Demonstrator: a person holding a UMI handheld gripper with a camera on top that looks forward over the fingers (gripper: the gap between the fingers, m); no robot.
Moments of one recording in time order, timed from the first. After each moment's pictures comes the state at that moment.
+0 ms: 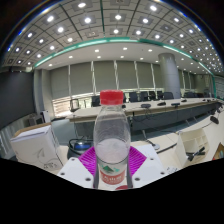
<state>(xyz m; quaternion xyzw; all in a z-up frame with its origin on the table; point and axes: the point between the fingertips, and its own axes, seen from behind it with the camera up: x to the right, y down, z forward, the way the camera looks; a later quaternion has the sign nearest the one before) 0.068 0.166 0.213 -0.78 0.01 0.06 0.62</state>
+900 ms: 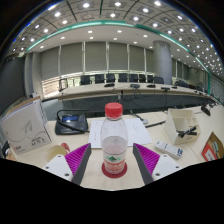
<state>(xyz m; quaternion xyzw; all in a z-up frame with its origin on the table) 0.096 0.114 0.114 -0.85 0.03 0.00 0.53</state>
